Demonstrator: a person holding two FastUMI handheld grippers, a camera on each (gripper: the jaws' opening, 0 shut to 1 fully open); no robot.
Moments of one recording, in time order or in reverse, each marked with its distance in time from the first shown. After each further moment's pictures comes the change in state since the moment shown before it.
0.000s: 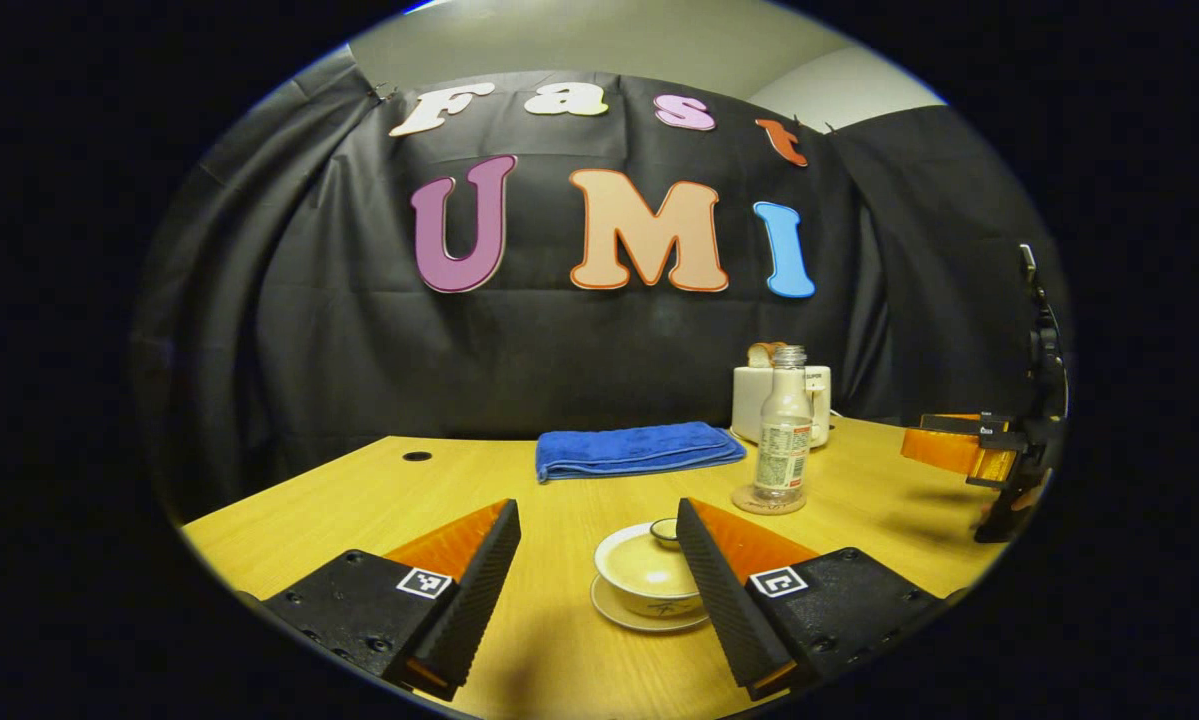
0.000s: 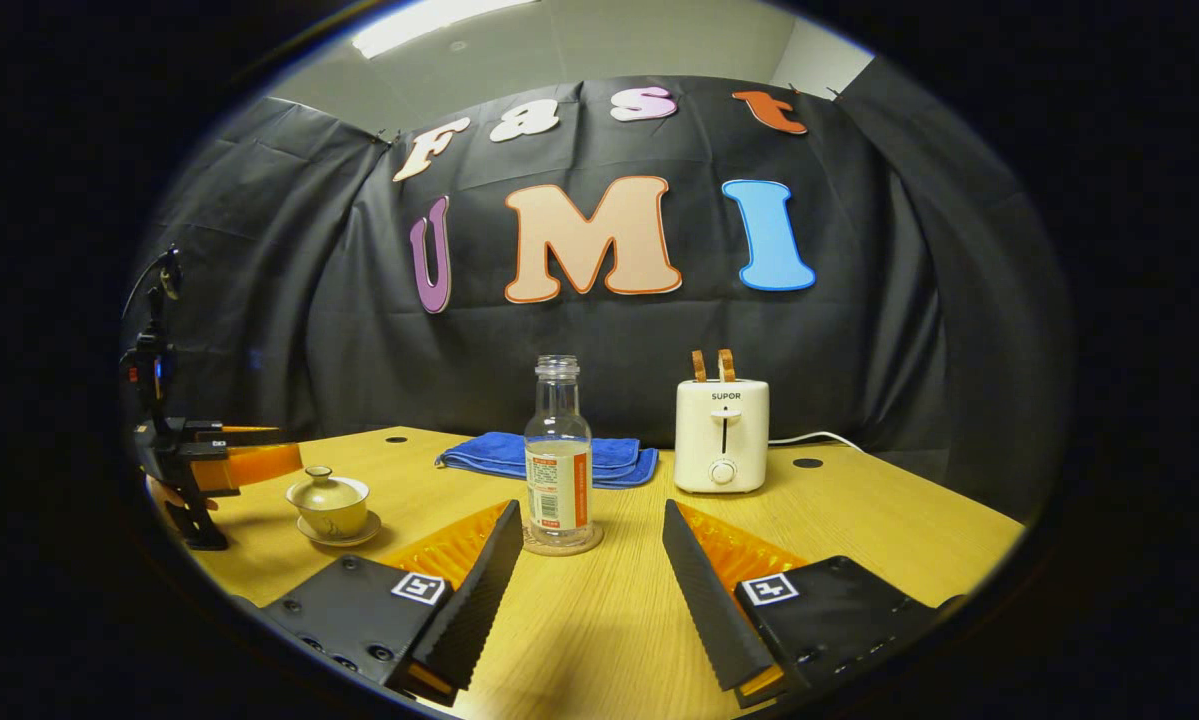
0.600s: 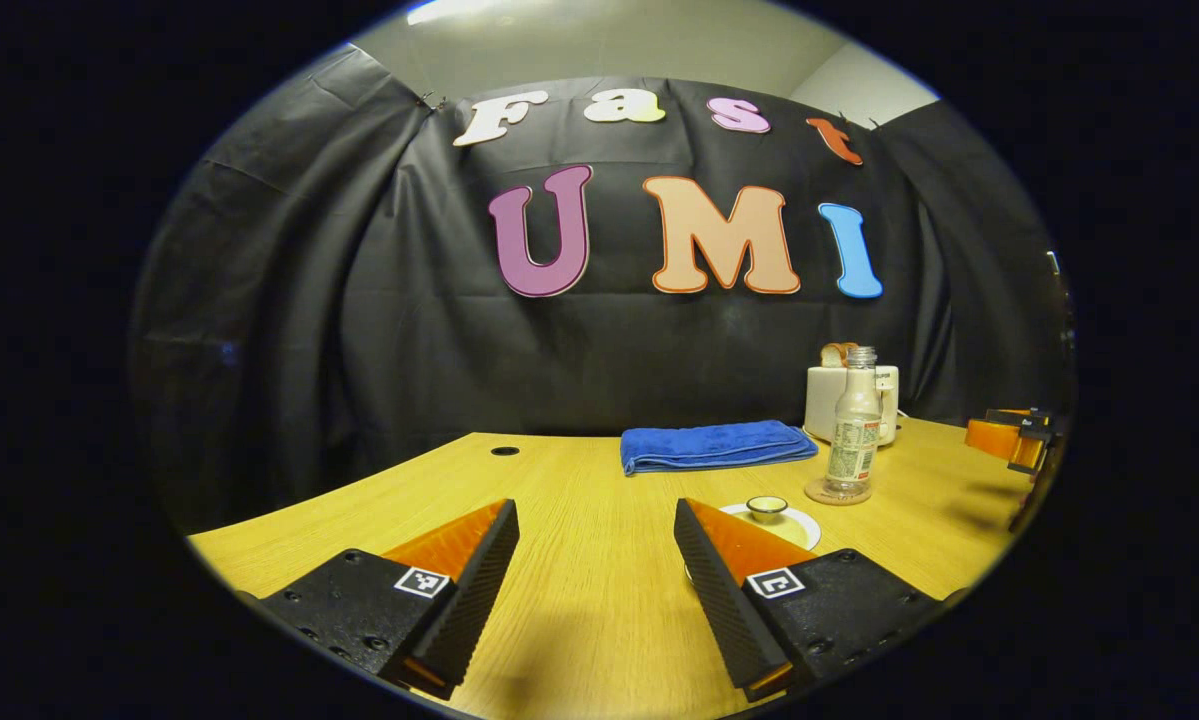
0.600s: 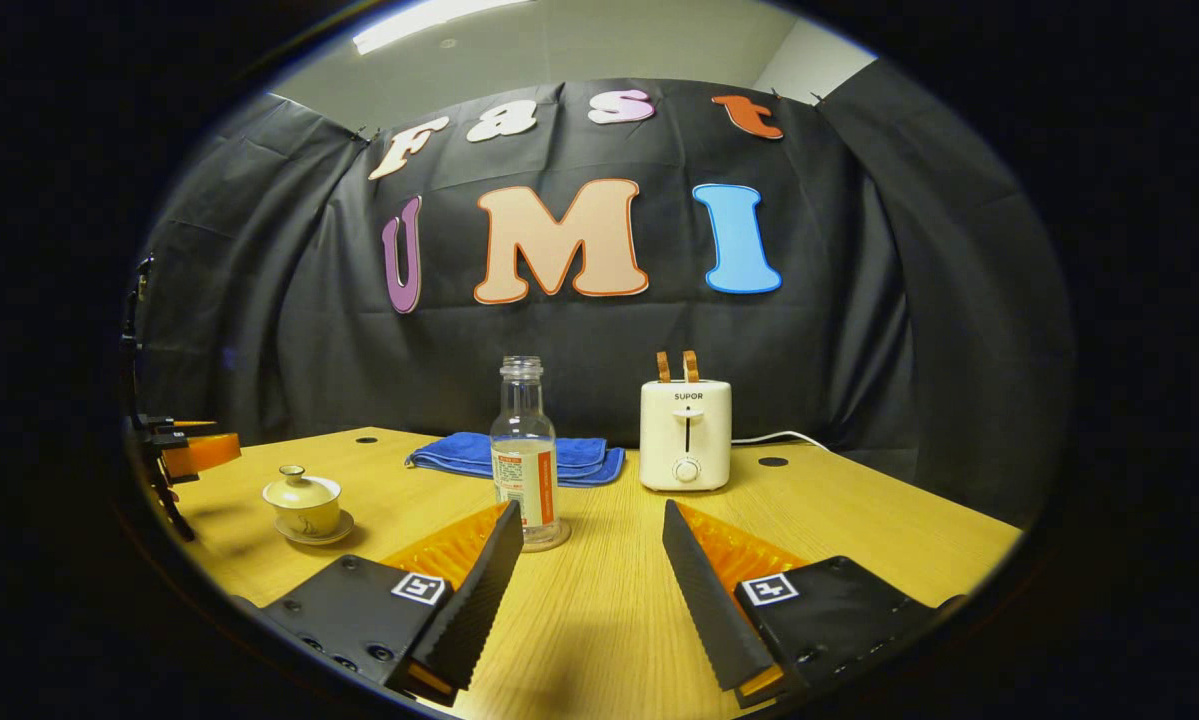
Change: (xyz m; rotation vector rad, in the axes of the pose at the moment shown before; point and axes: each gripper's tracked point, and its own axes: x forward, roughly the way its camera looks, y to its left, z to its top) left arm -0.030 0.046 0.000 0.004 0.002 0.180; right arm -0.009 -0.018 0.001 -0.004 -0.004 -0.084
